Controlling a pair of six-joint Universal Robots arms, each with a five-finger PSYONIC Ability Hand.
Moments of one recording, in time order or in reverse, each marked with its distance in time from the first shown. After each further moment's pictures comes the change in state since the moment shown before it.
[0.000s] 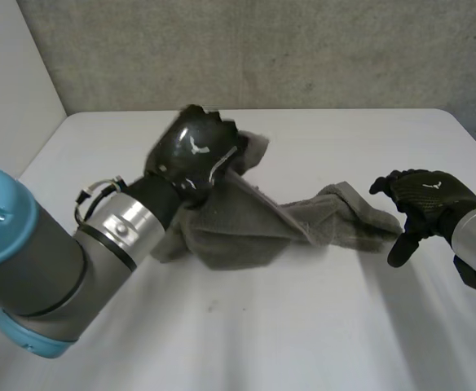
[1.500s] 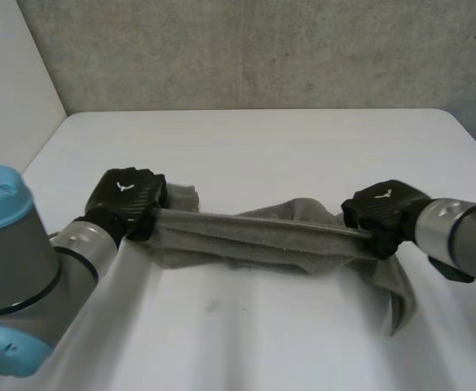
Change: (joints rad) left arm 0.122 -0.041 -0.034 -0.299 -0.312 -0.302; right arm 0.117 0.186 -0.249 0.250 -0.046 -0.231; left_hand 0.021 0.001 0.001 0.001 0.000; right_hand 0.718 0.948 0.970 0.957 0.930
